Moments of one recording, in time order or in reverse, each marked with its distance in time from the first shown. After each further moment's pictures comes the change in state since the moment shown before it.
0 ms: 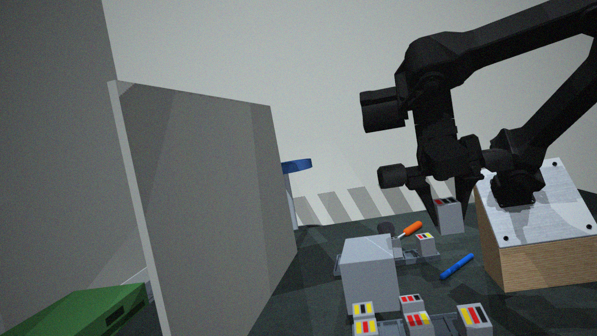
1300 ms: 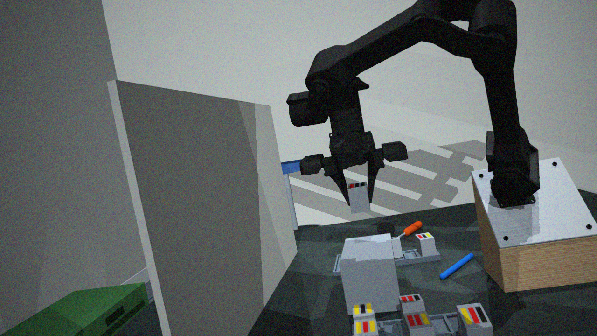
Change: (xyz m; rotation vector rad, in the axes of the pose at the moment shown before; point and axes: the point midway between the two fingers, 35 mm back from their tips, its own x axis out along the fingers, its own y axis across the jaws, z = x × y) arm -0.029 -0.129 -0.104 0.027 0.056 -0.006
